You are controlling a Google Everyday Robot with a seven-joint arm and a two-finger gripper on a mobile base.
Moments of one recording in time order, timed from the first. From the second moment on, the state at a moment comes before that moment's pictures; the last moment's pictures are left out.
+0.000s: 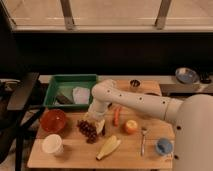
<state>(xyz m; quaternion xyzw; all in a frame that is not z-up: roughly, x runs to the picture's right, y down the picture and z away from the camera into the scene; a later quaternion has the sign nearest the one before) -0.065 0.209 0.808 -0.35 -0.30 -0.31 0.83</state>
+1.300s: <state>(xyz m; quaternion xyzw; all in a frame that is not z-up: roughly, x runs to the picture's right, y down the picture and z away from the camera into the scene) -0.065 0.176 0.751 -0.27 -0.32 -0.30 0.86</state>
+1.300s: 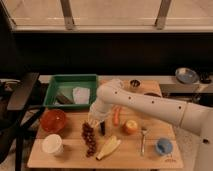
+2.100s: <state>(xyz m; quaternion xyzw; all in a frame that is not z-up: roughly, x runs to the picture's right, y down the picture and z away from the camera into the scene) 0.007 0.115 0.706 -0.21 -0.27 -0.26 0.90</state>
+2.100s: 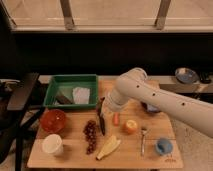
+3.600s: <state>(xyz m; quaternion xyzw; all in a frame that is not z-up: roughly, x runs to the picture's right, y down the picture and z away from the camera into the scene) -0.056 0.153 0.737 -0.27 -0.31 -0.44 0.79</state>
